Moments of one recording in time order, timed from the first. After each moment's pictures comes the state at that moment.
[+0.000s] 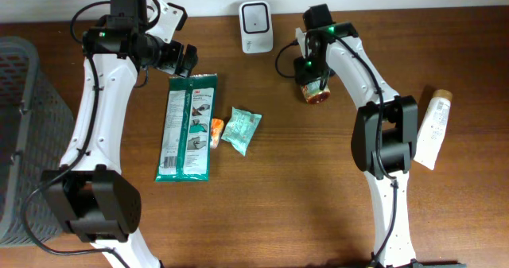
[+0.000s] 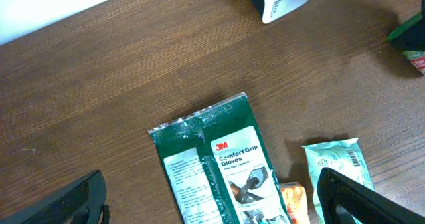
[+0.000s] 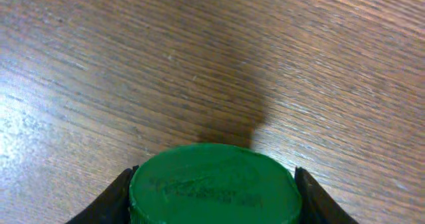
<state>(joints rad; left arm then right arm) -0.05 1.94 1.92 -0.96 0.21 0.32 0.21 2.47 2.19 -1.02 -0.02 -0.10</state>
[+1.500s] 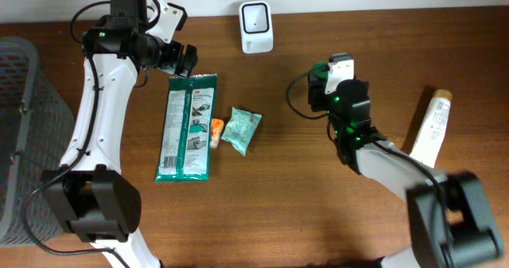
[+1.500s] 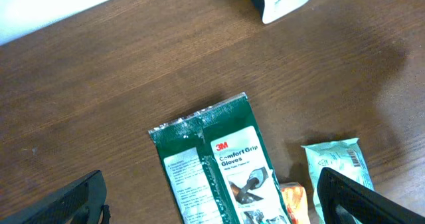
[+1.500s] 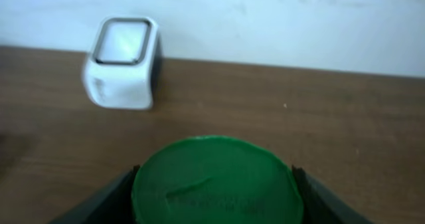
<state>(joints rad) -0.05 1.94 1.92 -0.96 0.21 0.32 0.25 1.72 0.78 0.60 0.14 0.05</state>
